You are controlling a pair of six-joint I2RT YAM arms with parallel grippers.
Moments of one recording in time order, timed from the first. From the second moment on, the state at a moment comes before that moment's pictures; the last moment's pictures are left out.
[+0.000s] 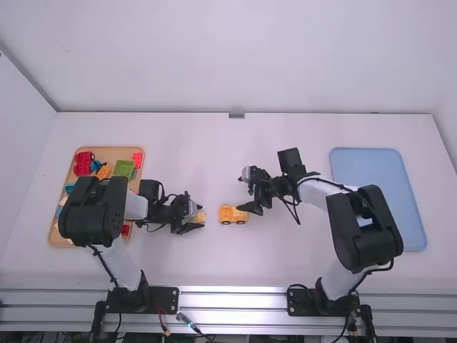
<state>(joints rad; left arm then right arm) 0.07 1.89 0.53 0.07 1.04 1.29 0.30 1.78 0.85 -0.12 -1.00 -0.95</state>
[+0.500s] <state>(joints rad) 0.07 1.89 0.52 0.08 1.02 1.27 0.30 1.78 0.58 0.26 -0.97 -0.83</state>
